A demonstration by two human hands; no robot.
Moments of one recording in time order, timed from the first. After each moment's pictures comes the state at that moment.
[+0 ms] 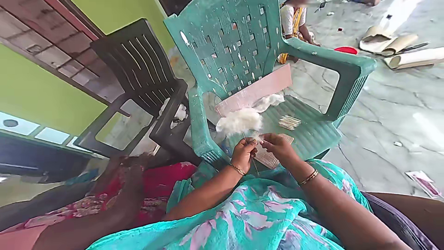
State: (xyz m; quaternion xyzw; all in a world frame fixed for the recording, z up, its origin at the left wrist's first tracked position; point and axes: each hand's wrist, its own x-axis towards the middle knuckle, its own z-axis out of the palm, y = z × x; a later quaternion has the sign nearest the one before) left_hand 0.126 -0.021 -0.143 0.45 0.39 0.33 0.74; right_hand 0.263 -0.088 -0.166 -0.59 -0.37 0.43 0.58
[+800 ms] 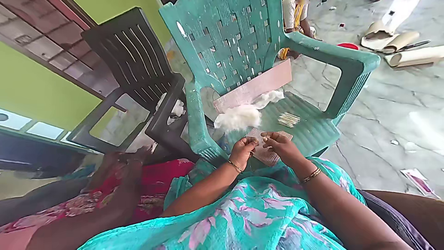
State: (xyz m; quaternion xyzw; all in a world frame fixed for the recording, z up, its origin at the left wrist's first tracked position) left_hand 0.123 -0.016 -0.147 0.54 0.42 0.26 0.68; right_hand 0.276 -0.095 -0.179 -0.53 -0.34 0.49 0.61
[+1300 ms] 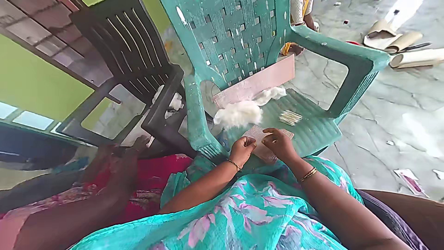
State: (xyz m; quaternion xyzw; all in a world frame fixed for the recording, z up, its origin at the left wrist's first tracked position) left_hand 0.114 -0.007 -0.159 0.67 0.46 0.17 0.56; right_hand 0.273 -0.087 -0.188 -0.68 -0.47 0.29 0.48
